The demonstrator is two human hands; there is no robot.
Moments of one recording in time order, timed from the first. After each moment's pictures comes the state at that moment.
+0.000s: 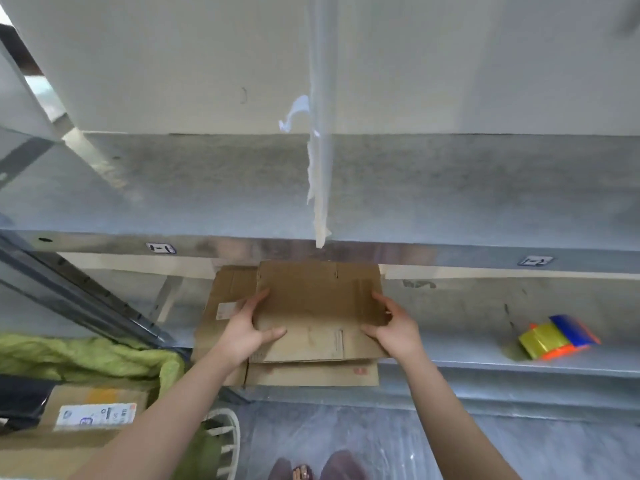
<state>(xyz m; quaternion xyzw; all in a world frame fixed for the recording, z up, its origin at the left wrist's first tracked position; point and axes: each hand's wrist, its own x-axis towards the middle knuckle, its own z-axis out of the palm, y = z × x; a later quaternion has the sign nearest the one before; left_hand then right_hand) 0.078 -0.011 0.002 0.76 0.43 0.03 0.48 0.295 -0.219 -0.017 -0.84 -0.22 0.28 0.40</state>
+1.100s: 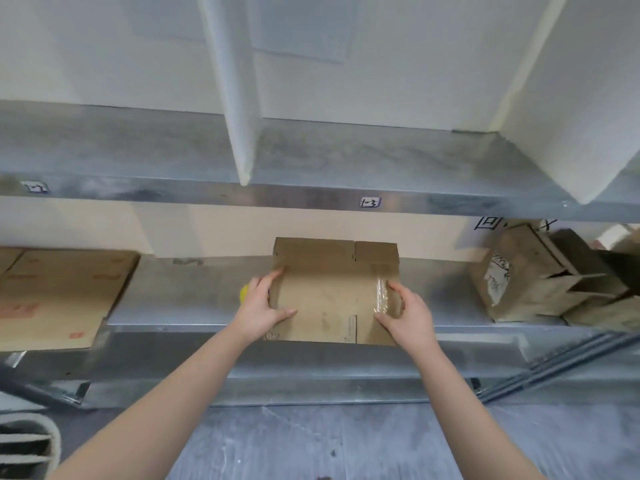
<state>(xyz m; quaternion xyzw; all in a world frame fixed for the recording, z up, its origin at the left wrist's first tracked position) 0.445 -0.479 0.017 0.82 0.30 0.11 0.48 0.617 -0.715 0.029 -0.90 -0.21 0.13 0.35</state>
